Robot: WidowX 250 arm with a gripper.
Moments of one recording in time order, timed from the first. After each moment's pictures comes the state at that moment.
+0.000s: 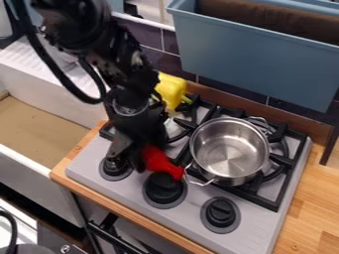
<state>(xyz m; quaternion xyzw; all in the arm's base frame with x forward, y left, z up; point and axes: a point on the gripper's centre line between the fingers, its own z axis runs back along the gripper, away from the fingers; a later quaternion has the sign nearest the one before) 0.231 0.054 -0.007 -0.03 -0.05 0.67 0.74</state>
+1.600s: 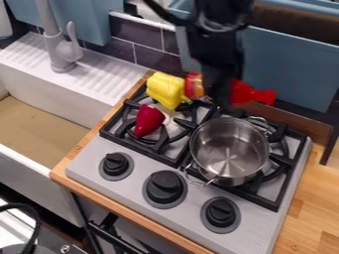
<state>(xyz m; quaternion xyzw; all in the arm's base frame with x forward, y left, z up) 0.321 -0.040 0.073 -0.08 -0.07 0.73 0.67</state>
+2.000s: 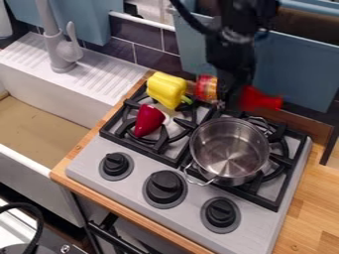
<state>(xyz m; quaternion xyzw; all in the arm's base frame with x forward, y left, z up) 0.339 -0.042 0.050 -0.05 -0.09 0.73 0.68</state>
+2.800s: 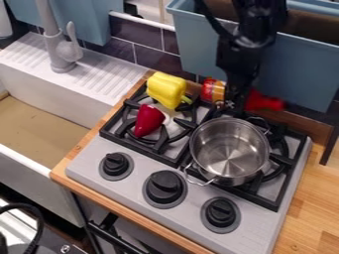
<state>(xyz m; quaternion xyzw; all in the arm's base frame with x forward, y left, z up) 0.364 -0.033 0.029 -0.02 -0.09 0.75 0.66</state>
